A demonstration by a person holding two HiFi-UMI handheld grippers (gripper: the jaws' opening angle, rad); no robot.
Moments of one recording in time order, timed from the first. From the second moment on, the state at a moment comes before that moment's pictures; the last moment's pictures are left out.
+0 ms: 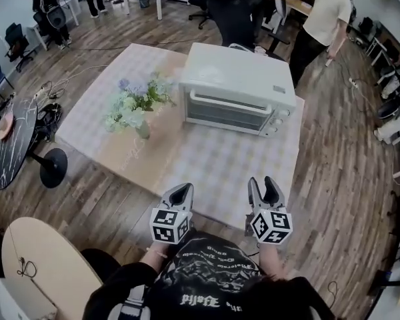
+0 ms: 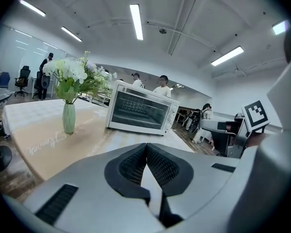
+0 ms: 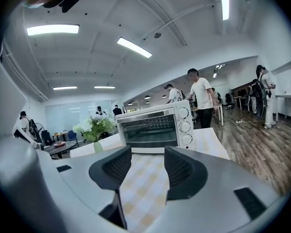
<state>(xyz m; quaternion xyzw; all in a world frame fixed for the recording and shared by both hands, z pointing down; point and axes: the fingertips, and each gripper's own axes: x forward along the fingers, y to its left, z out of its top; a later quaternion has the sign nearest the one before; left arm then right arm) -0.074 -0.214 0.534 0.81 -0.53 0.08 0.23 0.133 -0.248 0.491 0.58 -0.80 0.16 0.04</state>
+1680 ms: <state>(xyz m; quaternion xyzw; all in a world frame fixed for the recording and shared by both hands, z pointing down) -0.083 -0.286 0.551 0.84 -0.49 0.15 0.20 0.168 -0.506 0.439 0.65 -0.71 0.27 0.02</state>
